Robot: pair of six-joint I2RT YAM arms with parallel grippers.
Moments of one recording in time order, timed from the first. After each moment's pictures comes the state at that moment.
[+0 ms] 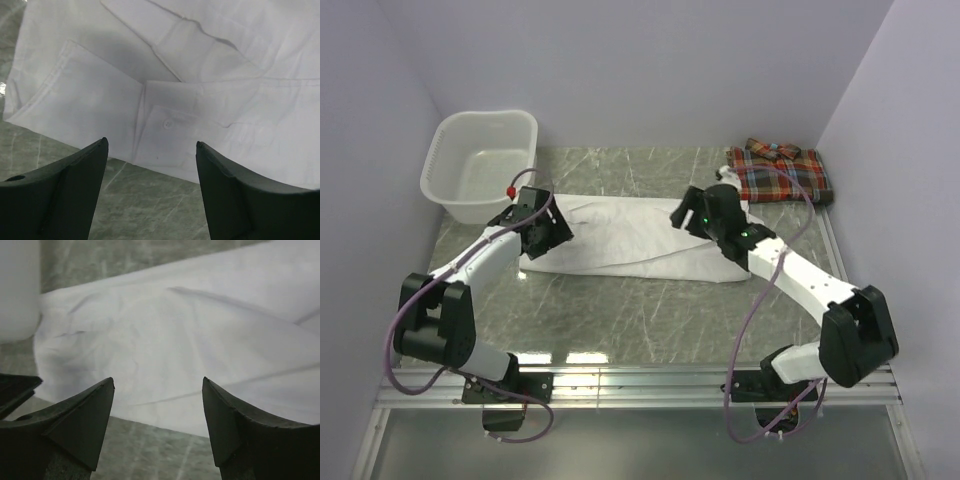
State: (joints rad) left arm -0.24 1.45 0.97 -0.45 -0.13 -0.71; right arm 0.52 1.40 1.00 -0.16 0.16 0.69
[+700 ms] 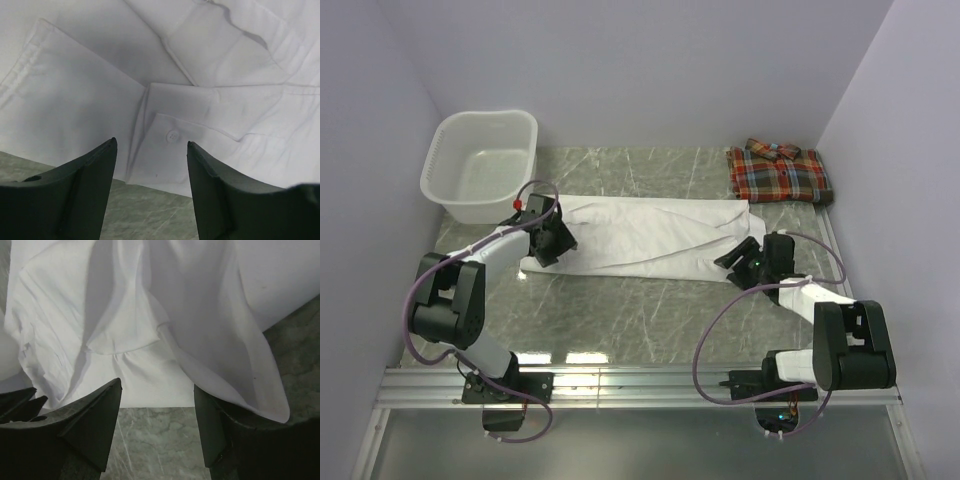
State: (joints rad) left arm -0.24 1.59 0.93 -0.36 -0.06 -0.83; right arm 0.02 1.31 0.42 0.09 -0.27 0.87
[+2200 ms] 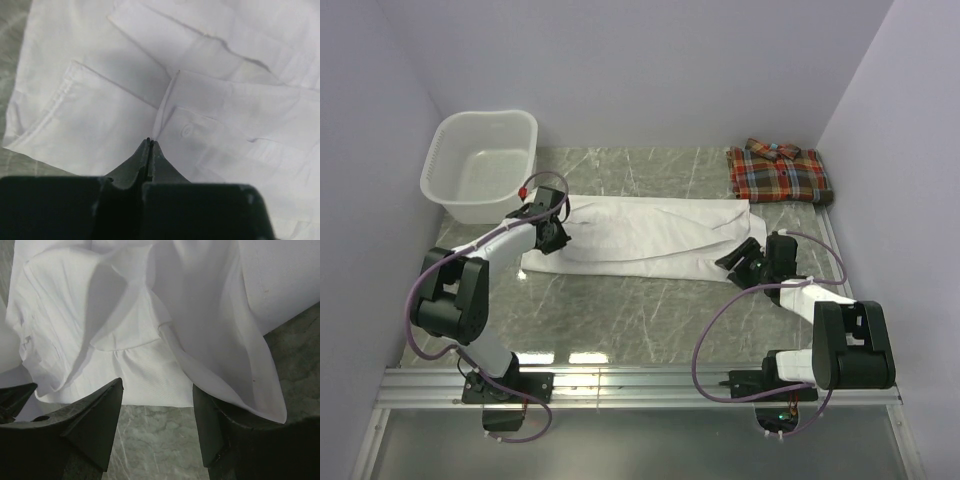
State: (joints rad) left arm -0.29 1.62 0.99 -0.41 -0.22 -0.74; right arm -0.01 1.31 0.40 0.13 -0.32 0.83
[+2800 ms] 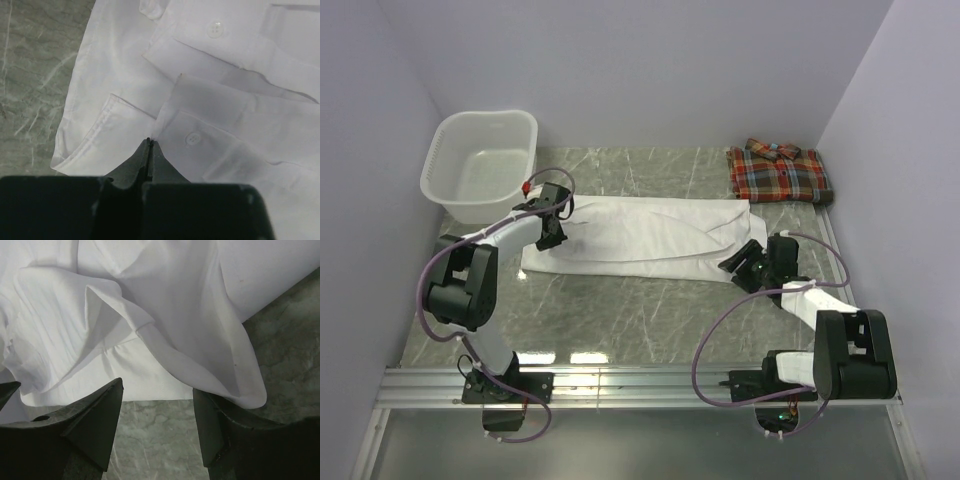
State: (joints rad) left arm -0.29 1.71 1.09 -0.47 -0.39 -0.62; right arm -0.01 1.26 0.40 0.06 -0.28 0.80
